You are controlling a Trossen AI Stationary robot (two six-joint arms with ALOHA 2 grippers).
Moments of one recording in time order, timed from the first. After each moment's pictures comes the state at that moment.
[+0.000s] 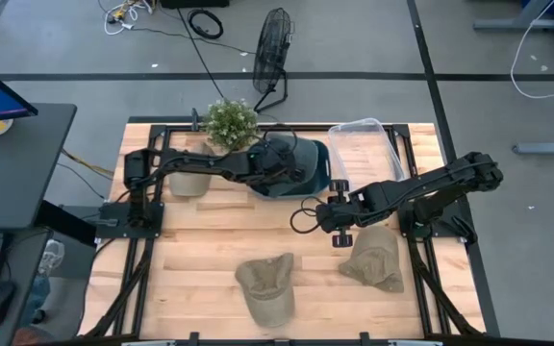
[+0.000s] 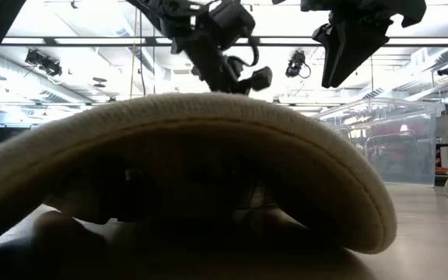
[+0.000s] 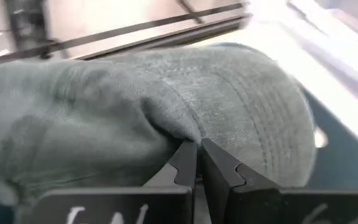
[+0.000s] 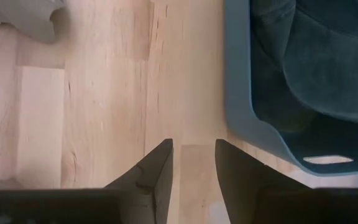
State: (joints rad) left arm 0.15 1.93 1.42 -0.22 -0.52 -0.70; right arm 0.26 1.48 1.22 -0.99 0.33 0.11
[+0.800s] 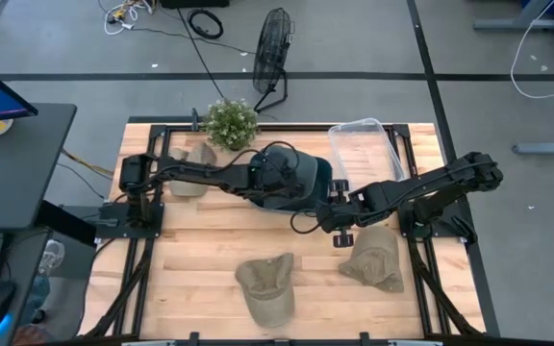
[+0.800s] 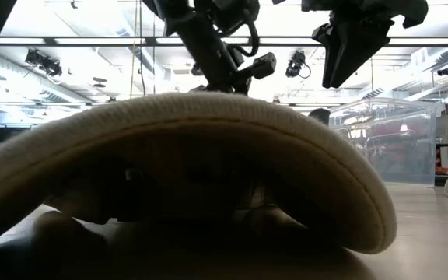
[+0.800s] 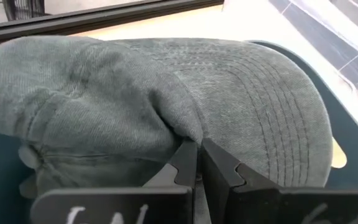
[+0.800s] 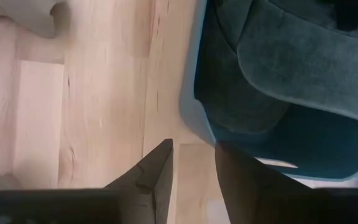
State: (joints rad) left arm 0.06 1.91 1.40 -0.35 -0.56 -0.89; right arm 0.26 1.48 1.22 -1.00 0.33 0.09
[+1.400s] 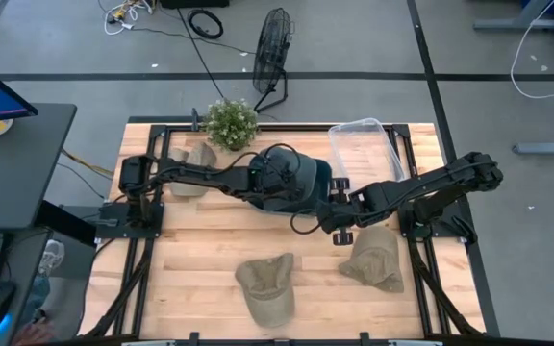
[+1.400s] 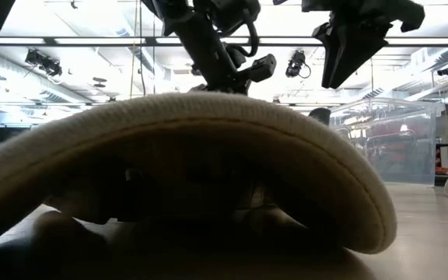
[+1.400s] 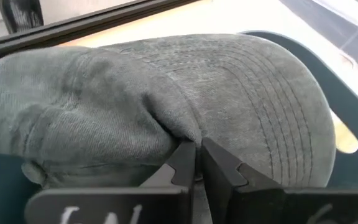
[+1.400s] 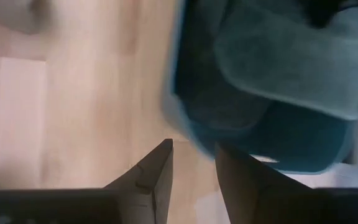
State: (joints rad) left arm 0.03 1.91 1.40 -0.36 -0.56 -0.79; right arm 0.26 1.48 1.22 -1.00 0.40 0.09
